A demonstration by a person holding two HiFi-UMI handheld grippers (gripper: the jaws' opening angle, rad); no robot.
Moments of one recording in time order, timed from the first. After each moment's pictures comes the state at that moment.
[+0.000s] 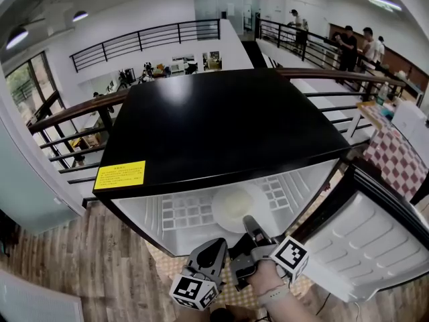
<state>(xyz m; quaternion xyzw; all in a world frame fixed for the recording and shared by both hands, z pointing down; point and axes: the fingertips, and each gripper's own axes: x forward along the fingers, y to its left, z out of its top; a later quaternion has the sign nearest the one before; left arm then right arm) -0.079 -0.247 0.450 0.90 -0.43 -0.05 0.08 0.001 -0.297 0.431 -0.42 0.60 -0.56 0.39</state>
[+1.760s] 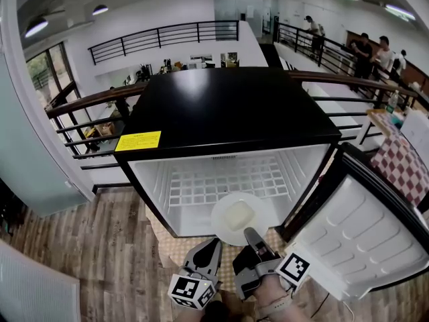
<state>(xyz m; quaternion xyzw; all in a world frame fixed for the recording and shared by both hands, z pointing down) -0.093 -0.188 0.455 0.86 -0.50 -0.05 0.08 -0.002 -0.214 0.433 -0.35 0.63 -0.58 0.37</state>
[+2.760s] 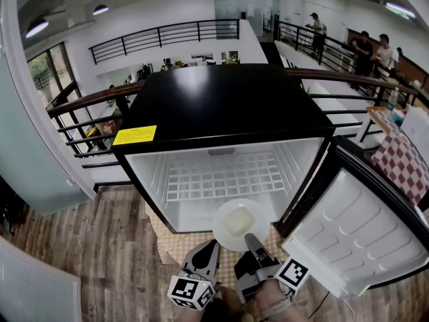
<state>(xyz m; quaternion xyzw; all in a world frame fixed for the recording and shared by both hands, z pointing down) -0.090 -0.171 0.466 0.85 -0.51 -0.05 0.09 0.010 -0.189 0.452 -0.34 0.64 -0.58 0.36</state>
